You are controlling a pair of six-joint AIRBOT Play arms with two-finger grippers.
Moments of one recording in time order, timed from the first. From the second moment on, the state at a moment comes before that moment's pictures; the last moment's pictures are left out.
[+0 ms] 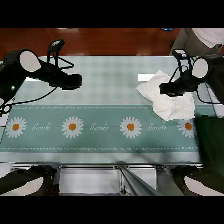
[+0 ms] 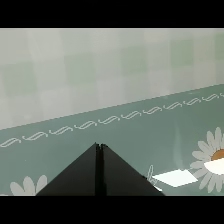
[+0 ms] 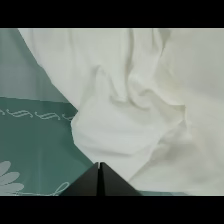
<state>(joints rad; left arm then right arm) -0.27 -1.29 1.27 1.30 -1.14 -1.66 0.20 -1.25 1.22 -1.62 1.27 1.73</state>
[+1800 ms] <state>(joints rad) -0.11 -1.01 1.08 1.36 -1.09 -1.62 -0.04 -1.25 1.22 -1.83 1.06 1.72</state>
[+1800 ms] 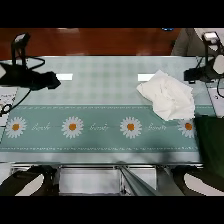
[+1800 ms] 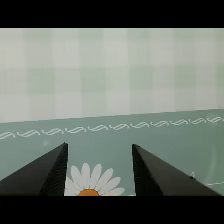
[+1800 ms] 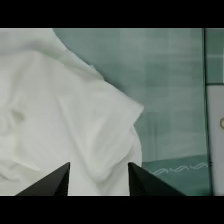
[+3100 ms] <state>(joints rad) 0.00 -0.84 0.80 1.22 -0.91 -1.60 -0.19 -1.36 1.42 -1.24 1.08 1.38</state>
